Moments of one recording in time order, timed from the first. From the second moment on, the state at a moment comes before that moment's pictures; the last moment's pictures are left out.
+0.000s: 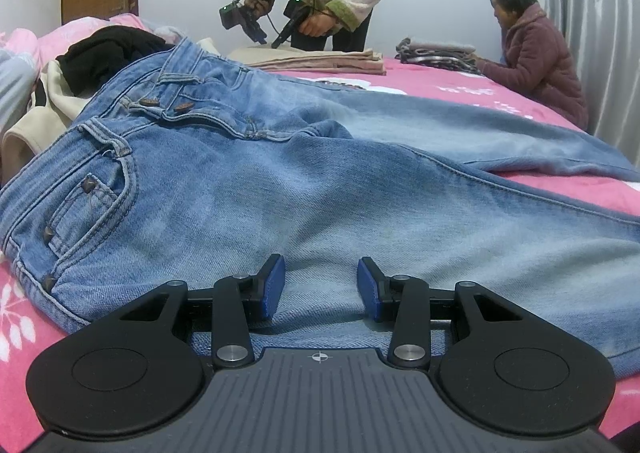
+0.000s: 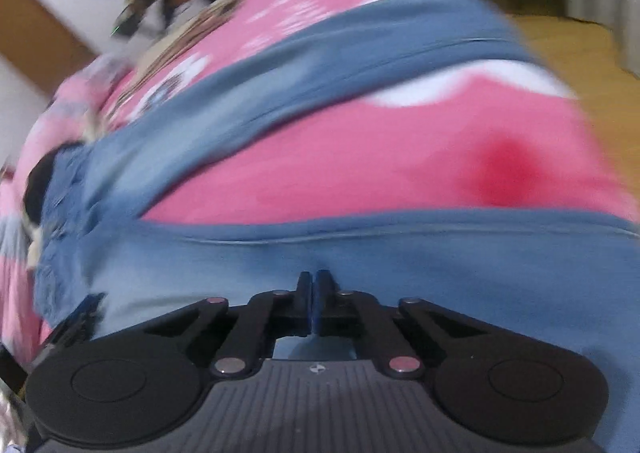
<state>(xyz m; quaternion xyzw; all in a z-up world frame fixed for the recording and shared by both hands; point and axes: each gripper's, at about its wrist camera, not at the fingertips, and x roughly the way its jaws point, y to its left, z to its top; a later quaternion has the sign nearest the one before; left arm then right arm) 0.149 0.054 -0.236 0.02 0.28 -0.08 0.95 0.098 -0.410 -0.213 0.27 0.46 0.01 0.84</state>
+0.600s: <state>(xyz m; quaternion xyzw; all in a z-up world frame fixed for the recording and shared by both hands) 0.147 0.054 -0.236 0.02 0.29 -0.08 0.95 0.028 -0.467 -0.184 0.28 0.40 -0.05 0.87</state>
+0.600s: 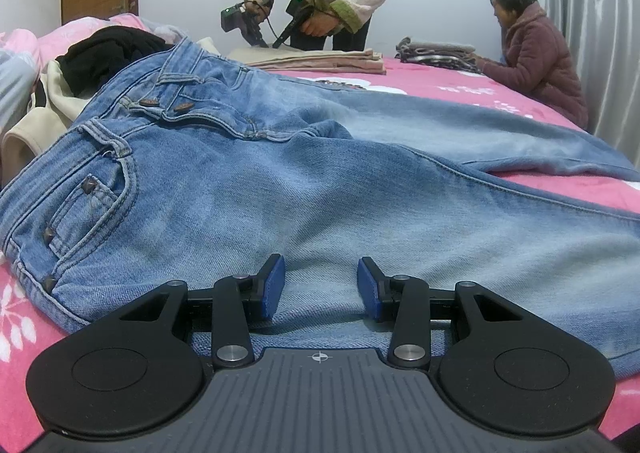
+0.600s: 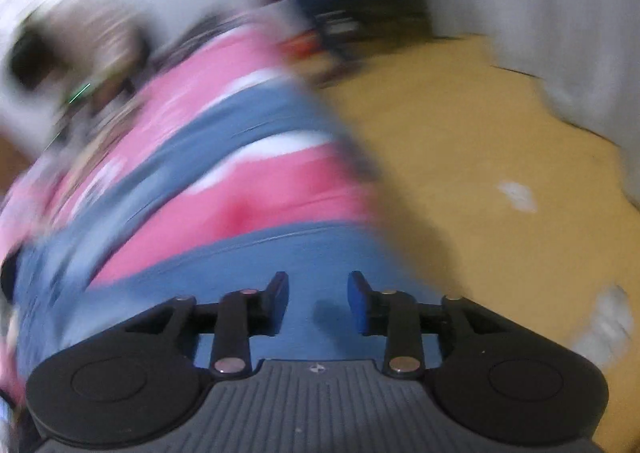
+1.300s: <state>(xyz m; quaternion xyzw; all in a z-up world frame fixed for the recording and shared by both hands) 0.278 0.134 -0.104 -0.09 0.34 -0.07 0.93 0.069 -0.482 -0.180 0.26 0.41 -0.09 0.87</state>
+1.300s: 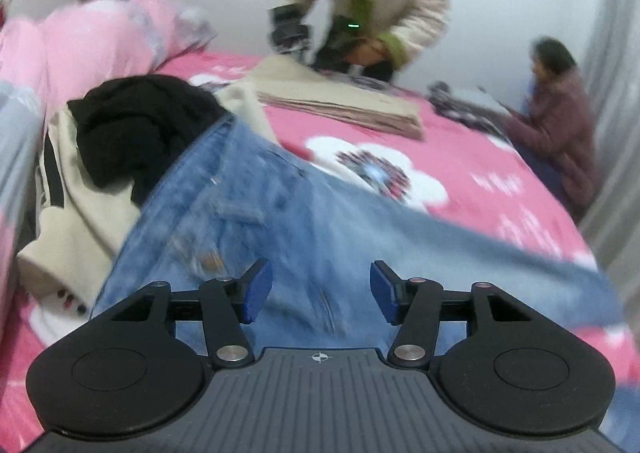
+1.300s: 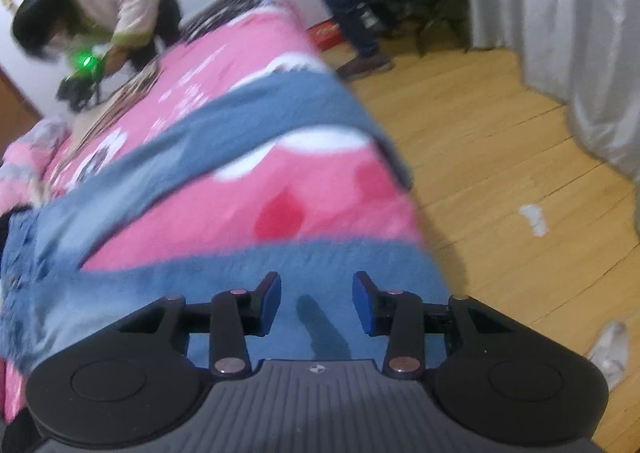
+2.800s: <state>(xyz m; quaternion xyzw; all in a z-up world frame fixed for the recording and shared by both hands) 0.436 0.122 -0.083 0.00 0.32 0.13 0.94 0.227 -0.713 -0.450 0.69 0.33 -0.17 0.63</state>
